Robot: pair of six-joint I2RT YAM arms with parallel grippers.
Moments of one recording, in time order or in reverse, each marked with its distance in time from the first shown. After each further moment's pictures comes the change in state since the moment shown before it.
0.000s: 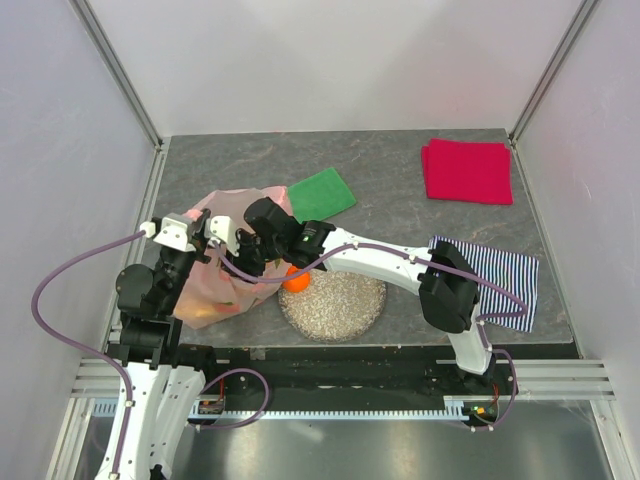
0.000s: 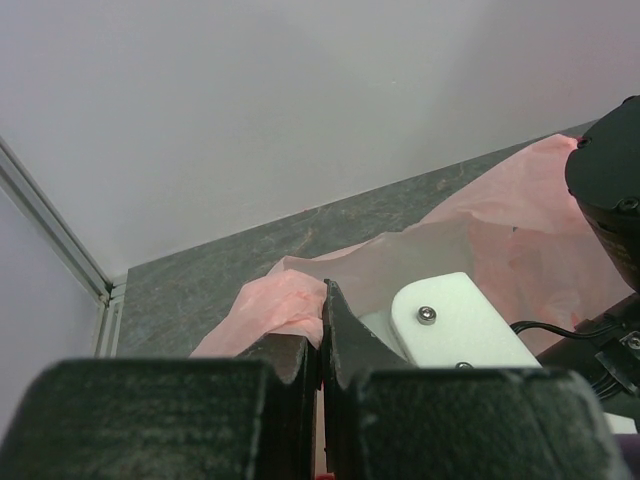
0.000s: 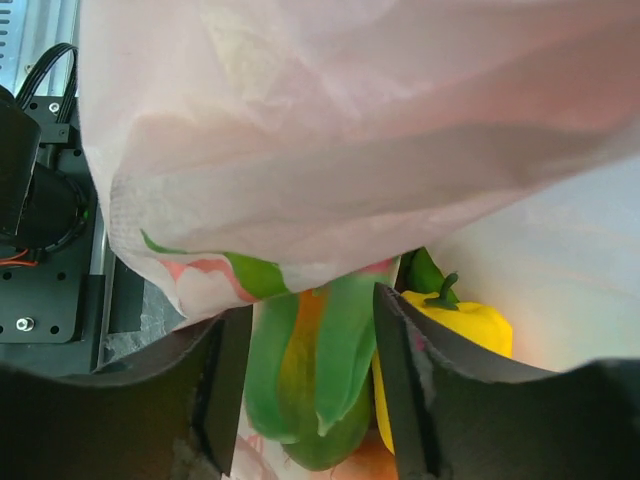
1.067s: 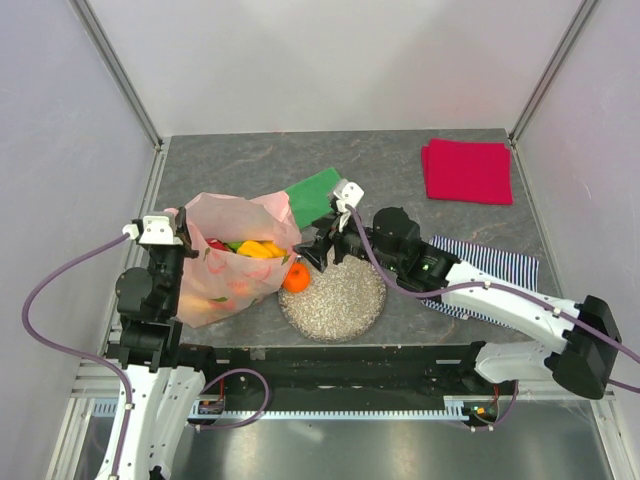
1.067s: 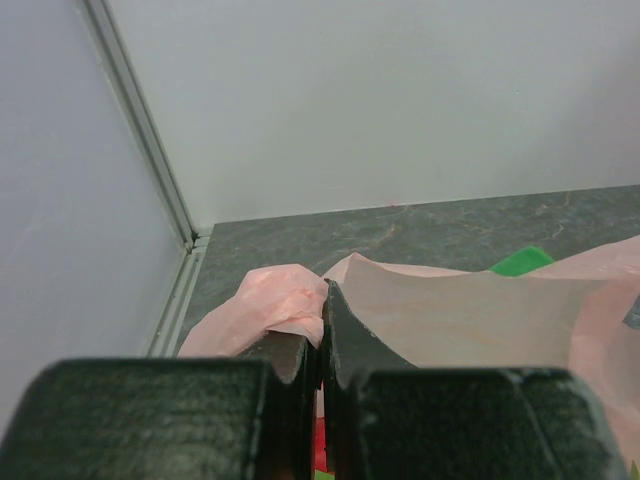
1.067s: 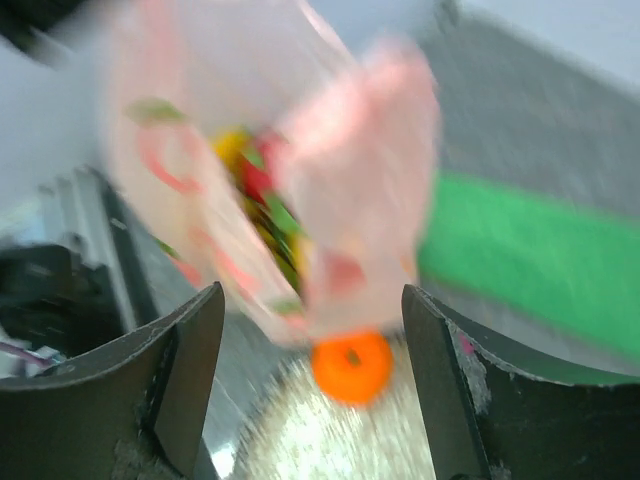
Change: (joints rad) left arm -0.006 -0.016 -0.005 0.005 -0.294 -0.023; right arm -0.142 -0.779 -0.757 0.444 0.233 0.428
